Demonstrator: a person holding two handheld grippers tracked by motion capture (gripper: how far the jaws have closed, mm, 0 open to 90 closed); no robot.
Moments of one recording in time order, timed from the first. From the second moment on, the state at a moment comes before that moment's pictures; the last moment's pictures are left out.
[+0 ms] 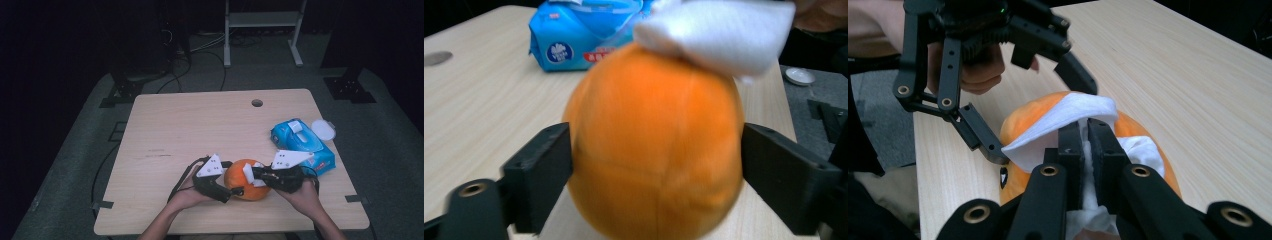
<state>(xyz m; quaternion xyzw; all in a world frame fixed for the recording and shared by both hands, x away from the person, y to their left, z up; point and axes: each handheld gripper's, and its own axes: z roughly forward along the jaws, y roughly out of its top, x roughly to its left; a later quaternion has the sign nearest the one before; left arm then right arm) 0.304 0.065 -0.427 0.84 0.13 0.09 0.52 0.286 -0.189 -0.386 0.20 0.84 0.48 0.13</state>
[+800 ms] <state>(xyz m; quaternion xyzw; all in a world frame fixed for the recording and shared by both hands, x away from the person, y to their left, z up) 0.291 0.064 -0.426 0.86 0.08 0.12 0.50 0.287 -0.200 -0.385 0.22 0.83 0.49 0.13</state>
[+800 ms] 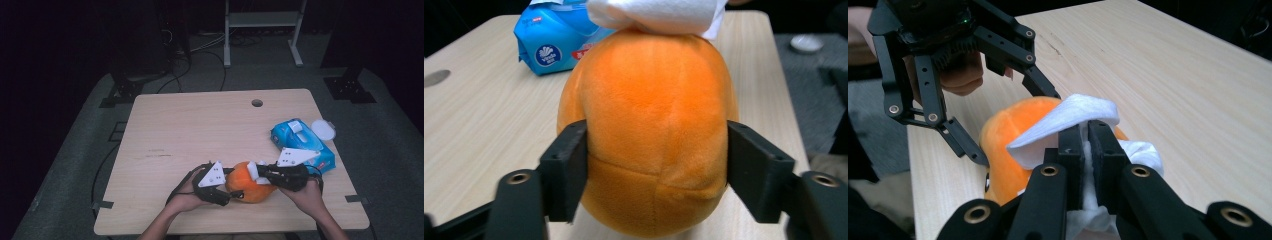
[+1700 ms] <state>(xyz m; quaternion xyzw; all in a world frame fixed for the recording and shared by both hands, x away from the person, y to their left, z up) 0.294 0.065 -0.417 0.85 0.09 0.11 0.52 0.274 -0.177 -0.392 0.19 0.85 0.48 0.12</state>
